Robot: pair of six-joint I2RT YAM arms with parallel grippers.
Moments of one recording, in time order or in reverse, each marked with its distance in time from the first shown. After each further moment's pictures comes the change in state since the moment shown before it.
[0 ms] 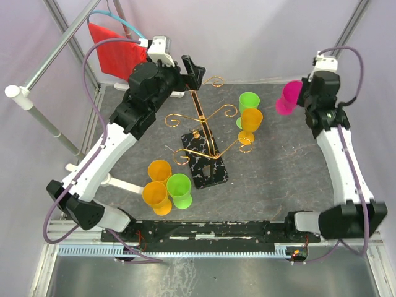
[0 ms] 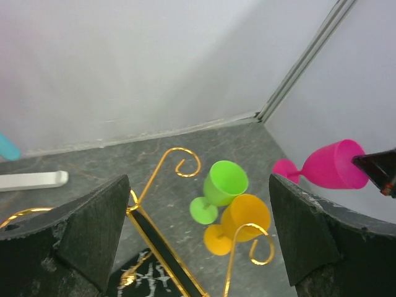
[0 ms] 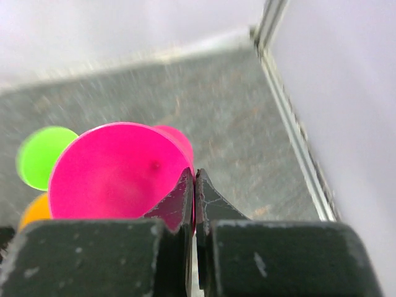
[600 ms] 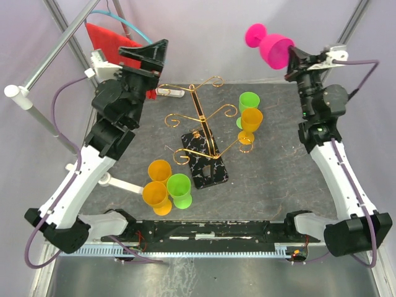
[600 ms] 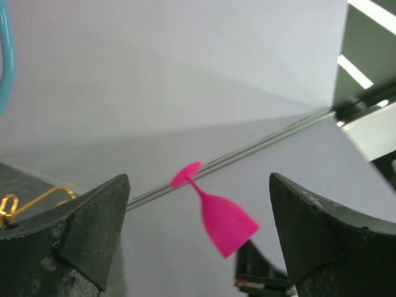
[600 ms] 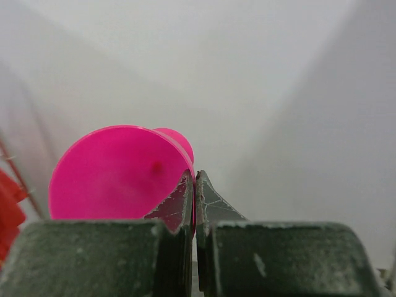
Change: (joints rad) left arm 0.000 -0.207 -0.114 0.164 -0.293 -0.729; right arm 0.100 -0.193 -0.181 0.929 -0.291 0.017
